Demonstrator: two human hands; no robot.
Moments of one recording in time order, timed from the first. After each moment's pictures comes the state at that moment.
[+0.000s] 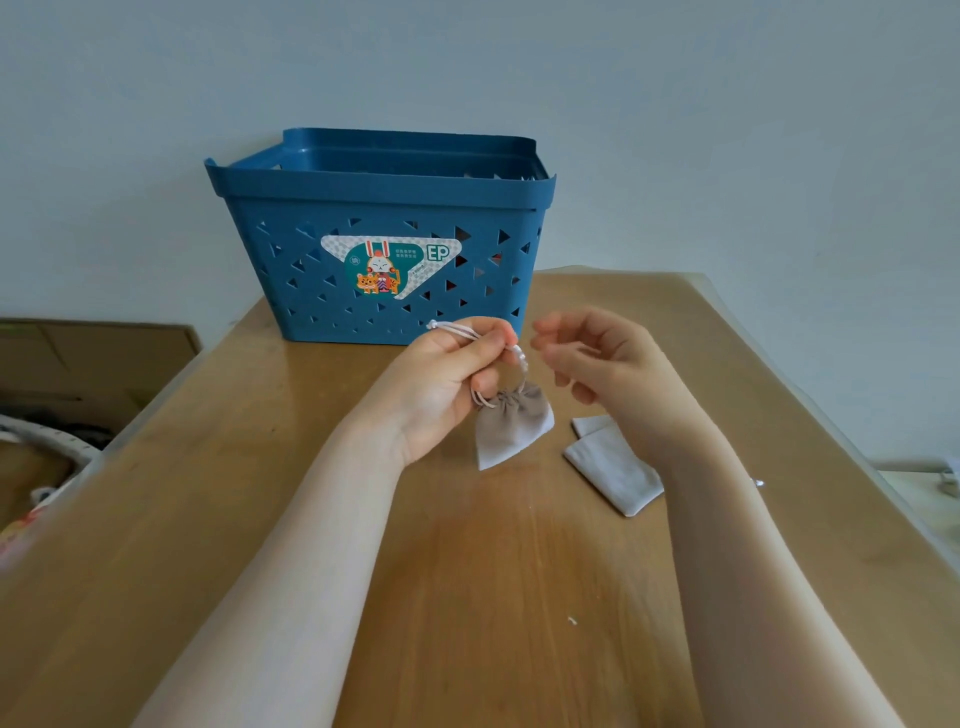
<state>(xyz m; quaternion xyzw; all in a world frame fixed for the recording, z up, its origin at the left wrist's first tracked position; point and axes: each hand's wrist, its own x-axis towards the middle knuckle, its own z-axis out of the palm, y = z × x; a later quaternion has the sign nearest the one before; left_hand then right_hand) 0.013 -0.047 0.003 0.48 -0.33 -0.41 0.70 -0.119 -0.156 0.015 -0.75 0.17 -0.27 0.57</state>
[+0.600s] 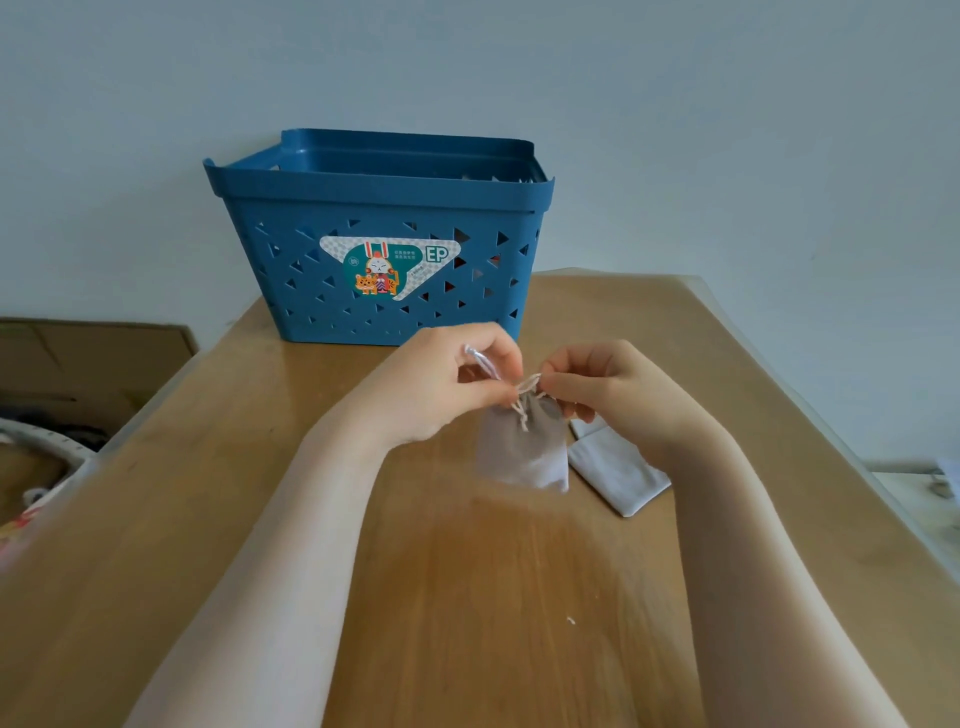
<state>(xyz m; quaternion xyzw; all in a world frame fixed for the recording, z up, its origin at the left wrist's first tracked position) 0.014 -0.026 0.021 0.70 -0.57 -0.15 0.40 -0.125 -0.158 0.017 -0.83 0.19 -0.16 0.50</state>
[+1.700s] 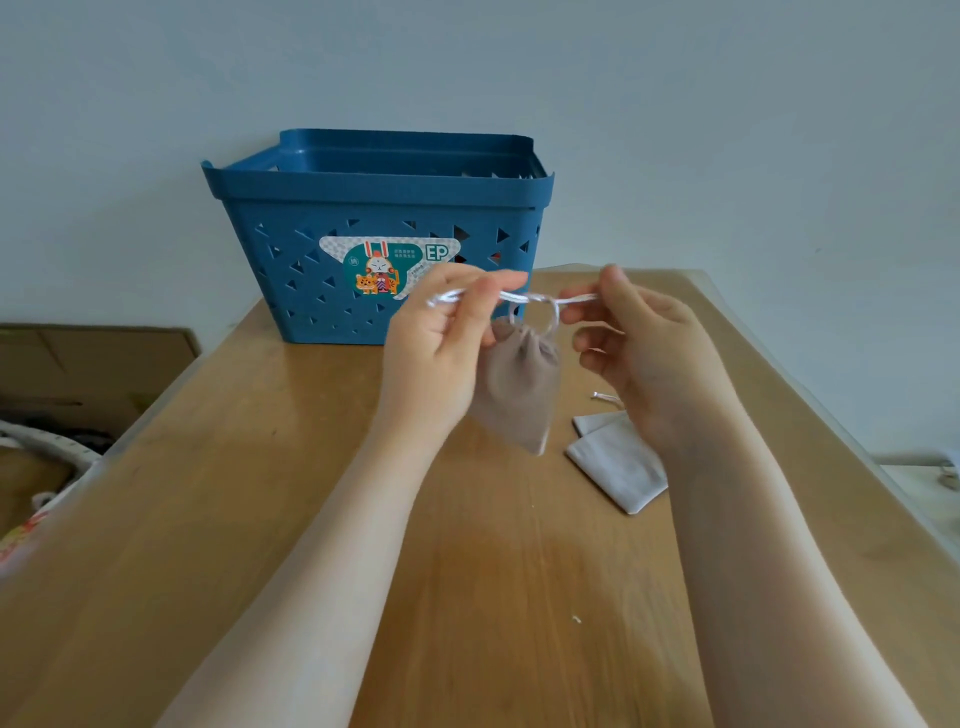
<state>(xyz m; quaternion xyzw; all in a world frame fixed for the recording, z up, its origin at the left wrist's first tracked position) -0.005 -0.045 0.017 0.59 -0.46 0.05 0.66 -0.116 -0.150 0.034 -0.61 0.21 -0.36 0.67</state>
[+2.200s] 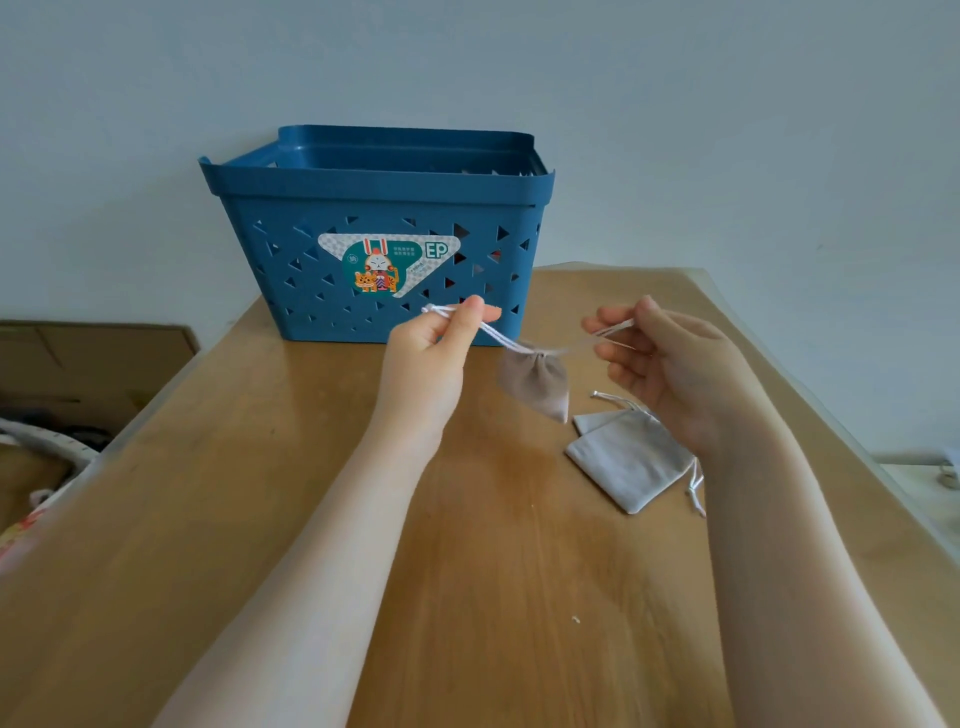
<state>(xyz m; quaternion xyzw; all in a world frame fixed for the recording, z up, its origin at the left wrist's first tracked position) 0.000 -0.049 0.005 0.67 -0.29 -0.11 0.67 -0.133 -0.181 0.015 -0.57 0.23 -0.32 0.72</state>
